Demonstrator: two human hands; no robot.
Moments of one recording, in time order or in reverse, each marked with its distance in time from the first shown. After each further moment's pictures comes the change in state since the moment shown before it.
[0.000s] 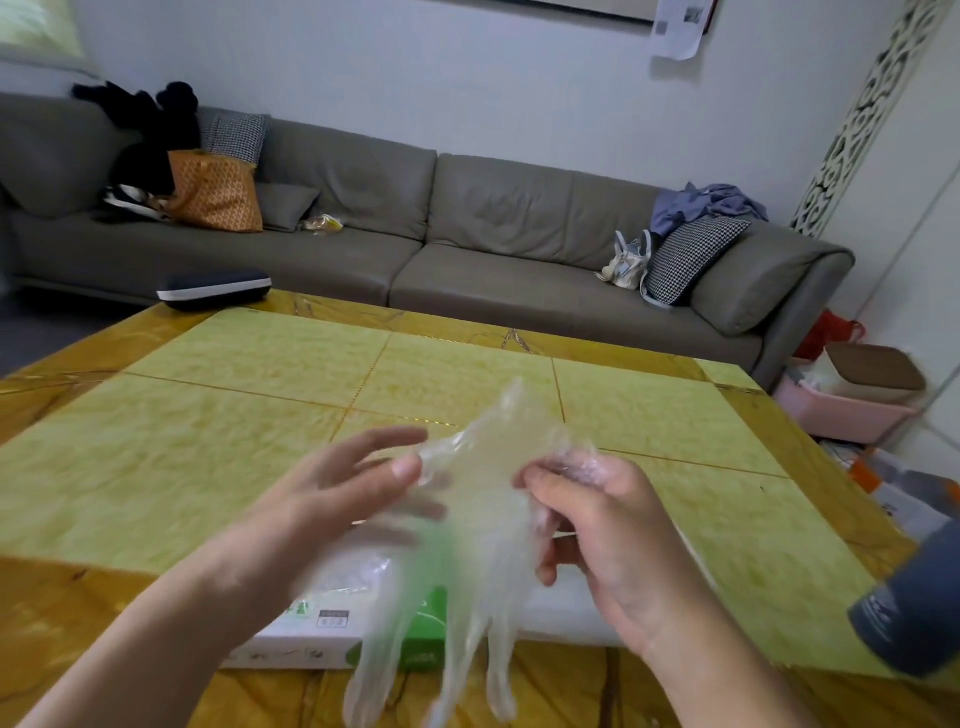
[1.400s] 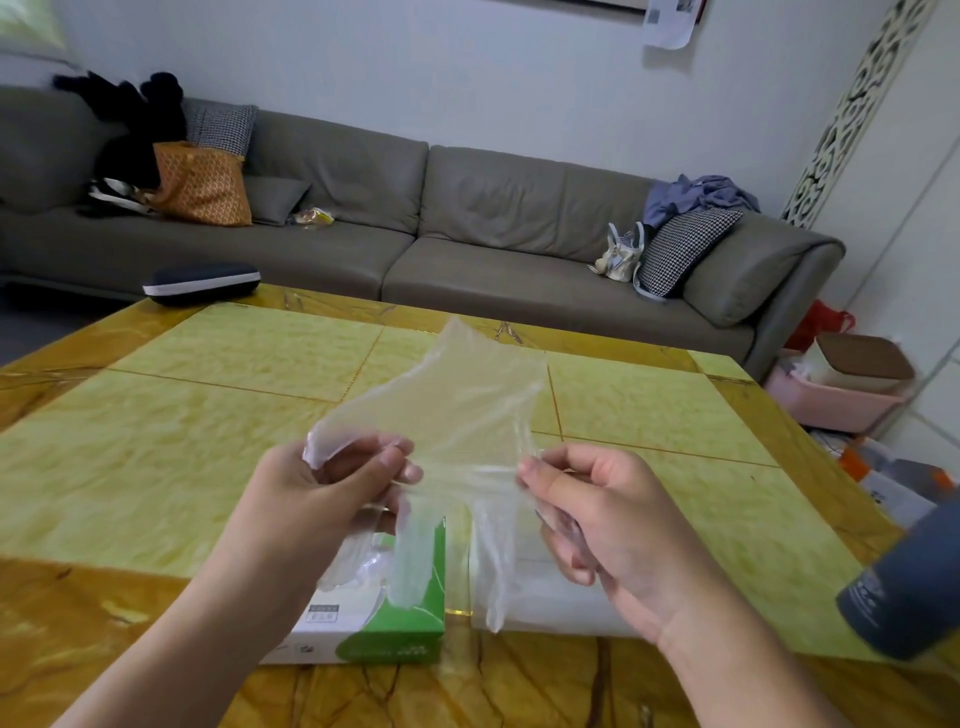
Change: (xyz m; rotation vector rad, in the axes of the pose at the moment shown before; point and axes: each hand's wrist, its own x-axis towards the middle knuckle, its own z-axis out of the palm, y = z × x) left_hand 0.015 -0.016 0.019 -0.247 0.420 0.083; right_hand -0.003 -0.007 -0.017 -0.060 -0.065 0.063
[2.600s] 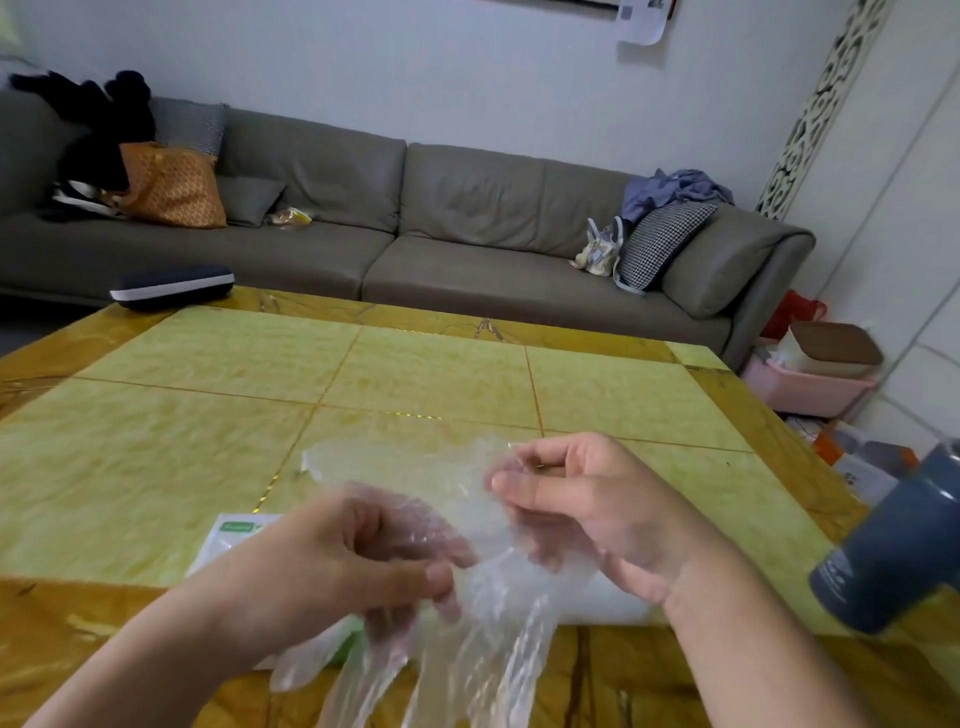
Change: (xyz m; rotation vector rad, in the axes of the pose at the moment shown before) left_hand -0.017 0.016 0.010 0.418 -0.656 -0.168; right_hand -0.003 -0.020 -0.015 -0.046 -0.161 0.099
